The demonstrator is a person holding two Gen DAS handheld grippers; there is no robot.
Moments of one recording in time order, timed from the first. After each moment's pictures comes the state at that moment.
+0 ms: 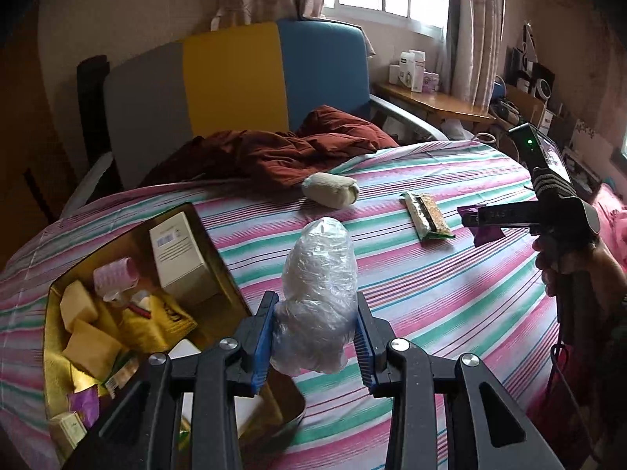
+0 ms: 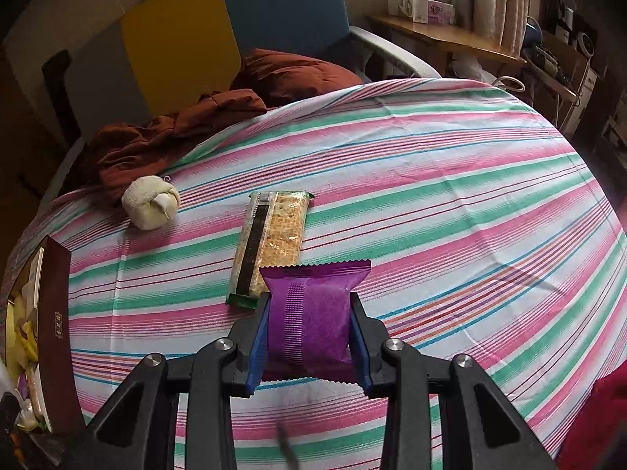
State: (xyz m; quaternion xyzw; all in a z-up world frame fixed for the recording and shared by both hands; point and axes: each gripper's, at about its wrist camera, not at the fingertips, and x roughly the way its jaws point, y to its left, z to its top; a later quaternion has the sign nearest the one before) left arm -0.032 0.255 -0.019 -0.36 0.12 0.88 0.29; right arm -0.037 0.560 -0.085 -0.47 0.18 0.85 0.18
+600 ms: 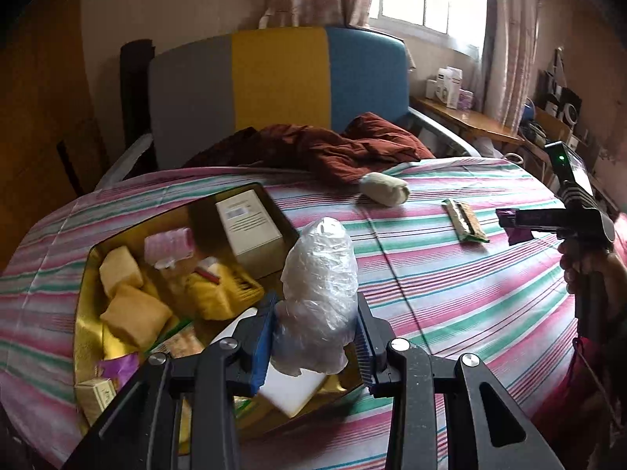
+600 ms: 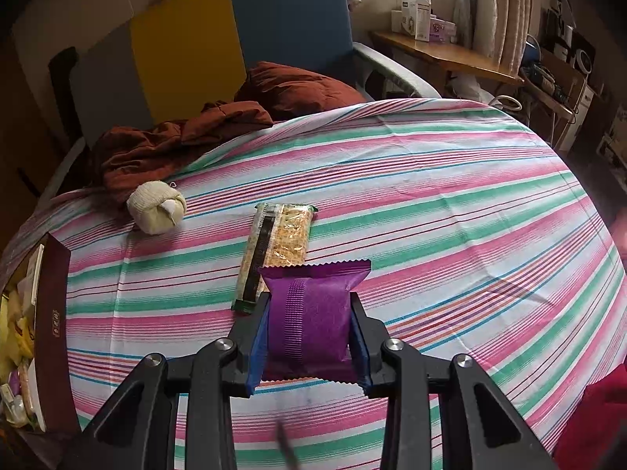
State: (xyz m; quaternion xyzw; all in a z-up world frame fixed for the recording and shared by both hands) left arm -0.034 0.187 -0.021 -0.36 0.09 0.90 0.24; right arm -0.036 0.551 -0.077 -0.45 0.15 0.86 0.19
